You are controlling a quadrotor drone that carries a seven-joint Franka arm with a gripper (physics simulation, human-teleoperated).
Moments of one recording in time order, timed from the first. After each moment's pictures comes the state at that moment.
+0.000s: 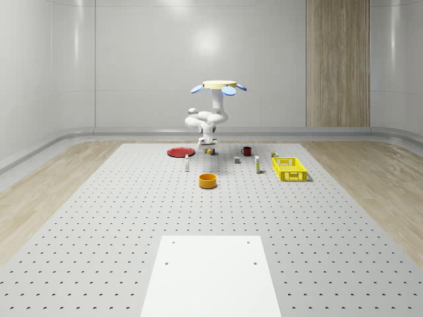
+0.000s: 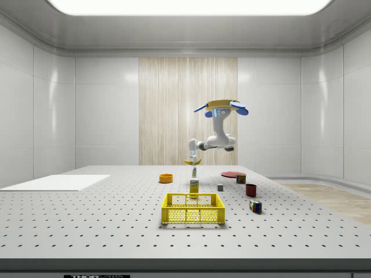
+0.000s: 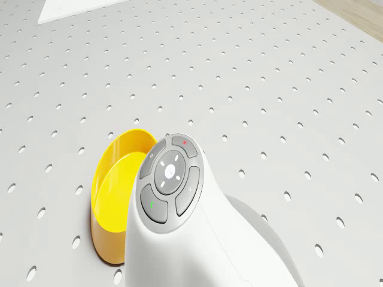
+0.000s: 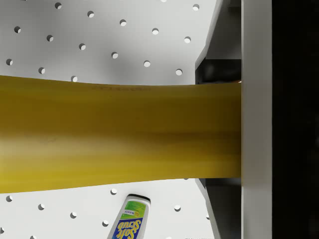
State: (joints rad) arm -1.16 -1.55 1.33 -2.93 -1.82 1.59 1.01
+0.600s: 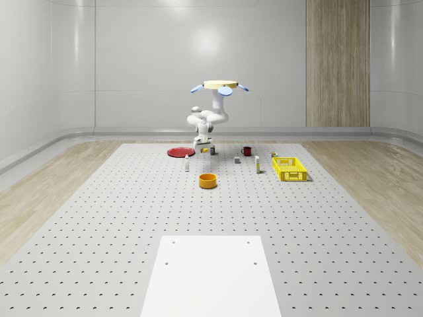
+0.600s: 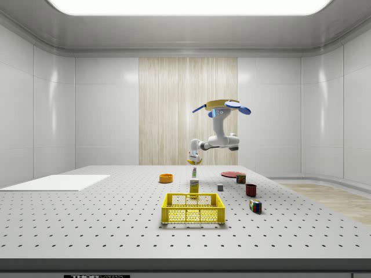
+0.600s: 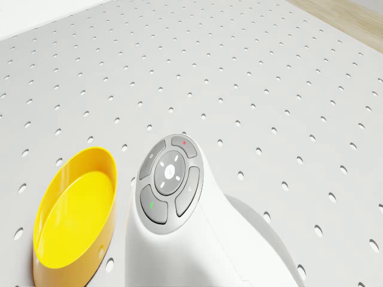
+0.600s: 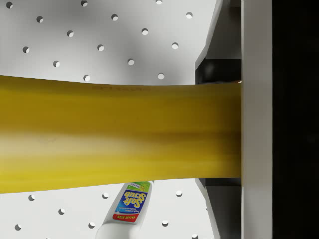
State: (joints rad) arm -1.17 -1.57 1.34 -2.93 -1.81 1.62 0.65
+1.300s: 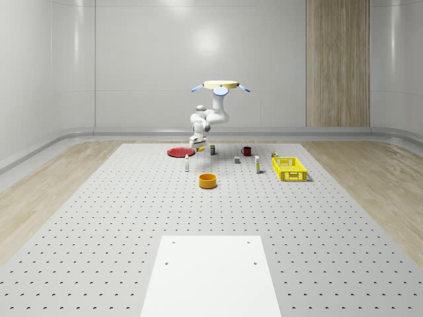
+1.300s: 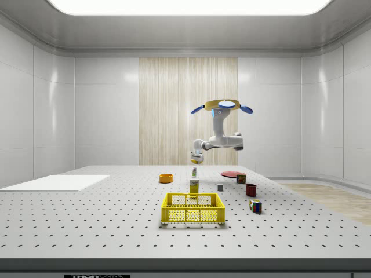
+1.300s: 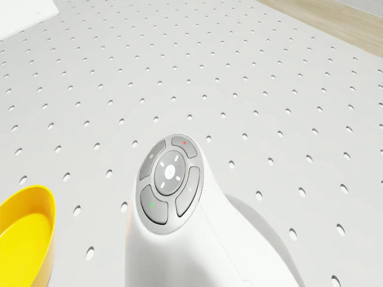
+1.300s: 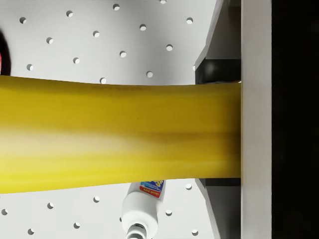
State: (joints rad) arm -1.18 -1.60 1.34 -2.93 -1.80 1.65 0.24
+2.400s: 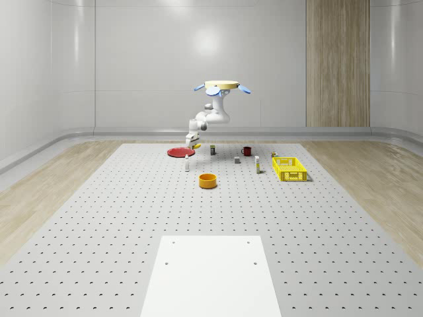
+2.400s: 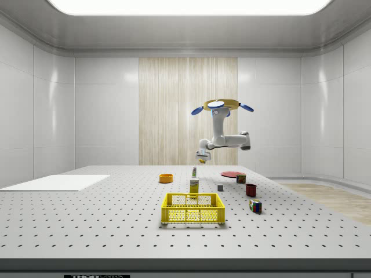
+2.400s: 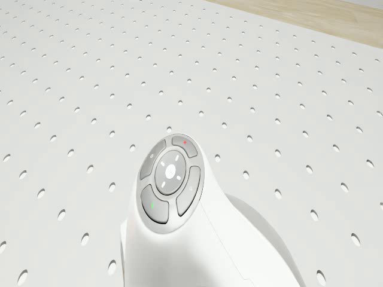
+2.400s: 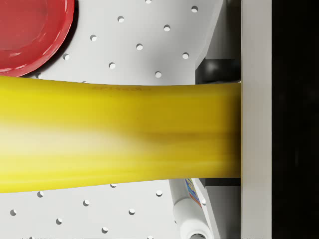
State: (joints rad) arm -1.18 -1.62 1.34 -2.93 -1.79 1.67 -0.42
